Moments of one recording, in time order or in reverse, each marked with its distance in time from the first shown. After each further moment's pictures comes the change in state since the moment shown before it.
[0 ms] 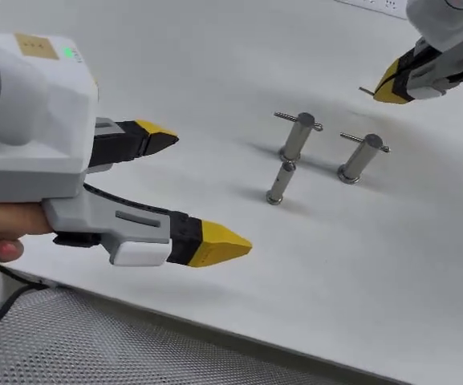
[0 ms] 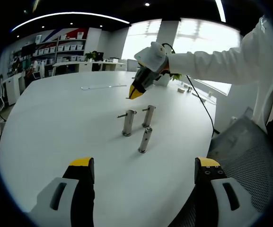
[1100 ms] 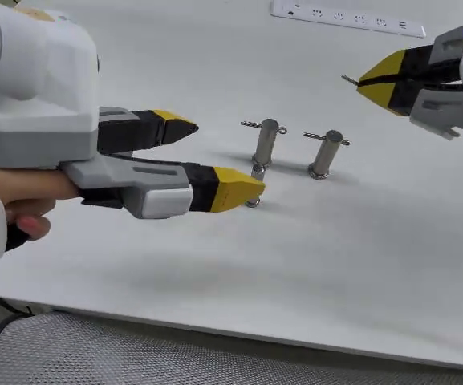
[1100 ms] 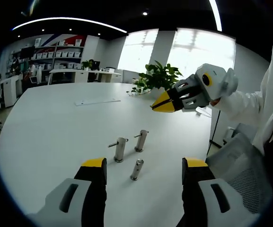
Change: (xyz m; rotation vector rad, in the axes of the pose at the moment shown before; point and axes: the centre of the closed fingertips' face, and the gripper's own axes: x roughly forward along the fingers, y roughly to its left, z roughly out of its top) left arm 0.013 -0.020 0.052 -0.010 -0.103 -0.052; right arm -0.107 0.082 0.060 -0.092 -0.311 -0.394
